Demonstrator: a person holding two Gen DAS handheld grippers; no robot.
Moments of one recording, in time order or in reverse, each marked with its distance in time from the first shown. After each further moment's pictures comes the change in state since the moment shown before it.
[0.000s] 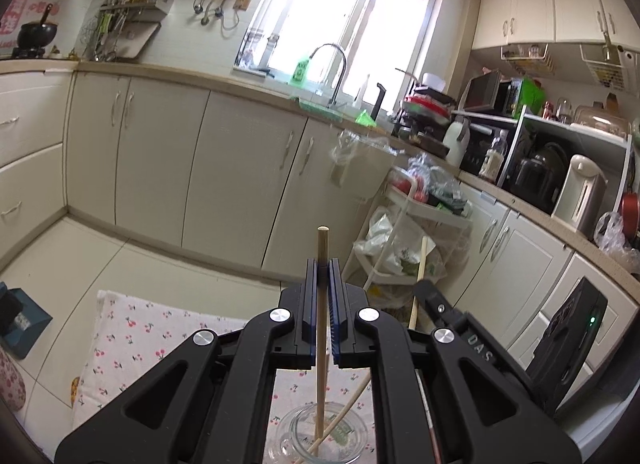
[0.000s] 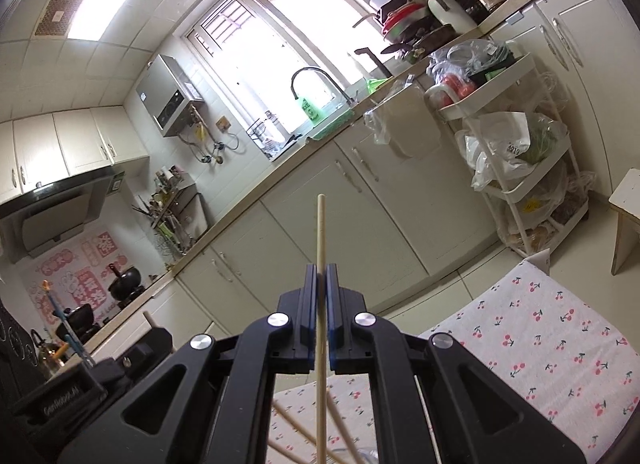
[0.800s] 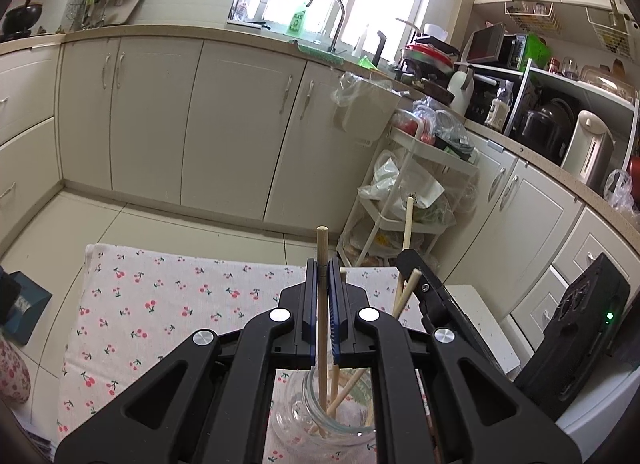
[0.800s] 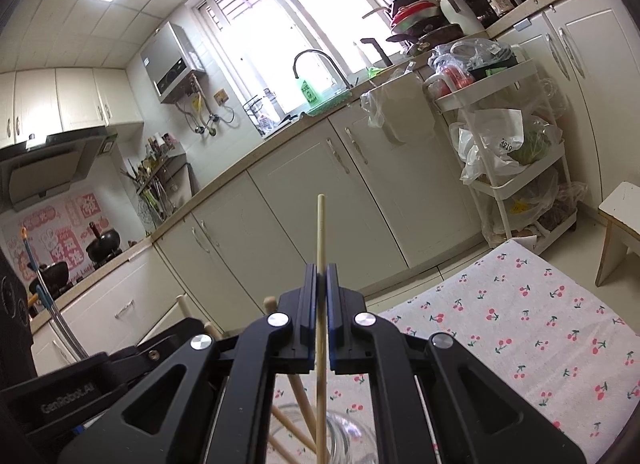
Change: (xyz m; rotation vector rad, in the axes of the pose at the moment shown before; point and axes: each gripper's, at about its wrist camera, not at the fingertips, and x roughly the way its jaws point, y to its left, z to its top) left arm 0.035 0.009 -0.056 0.035 0.160 0.004; right arm 0.003 -0.007 -0.054 -0.120 0.039 -0.049
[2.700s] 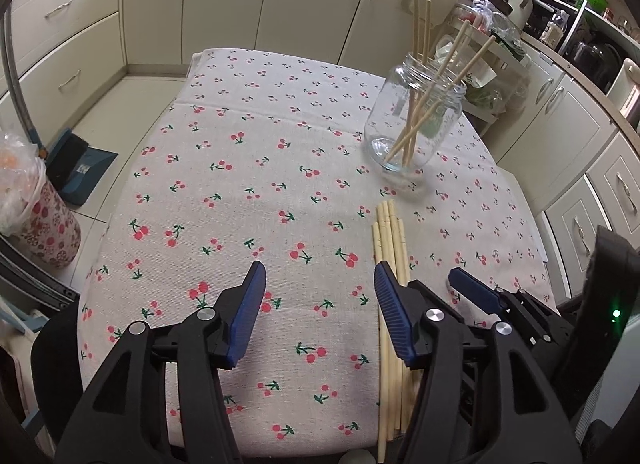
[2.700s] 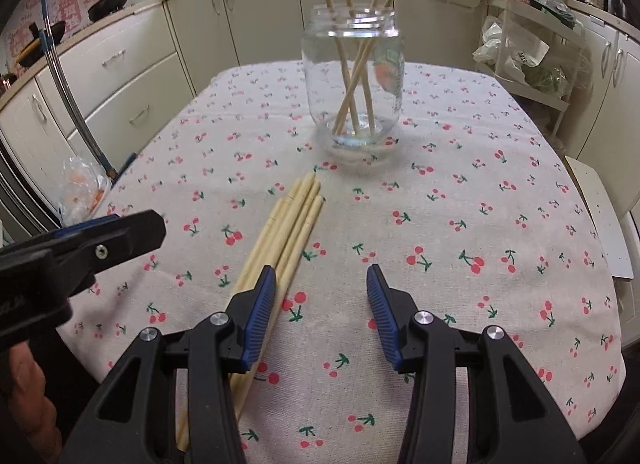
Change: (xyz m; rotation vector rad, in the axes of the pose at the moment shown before) left arm -0.121 0.040 -0.169 -0.101 0.391 0.191; right arm -0.119 0.027 -0.152 -0.431 0.692 -0.171
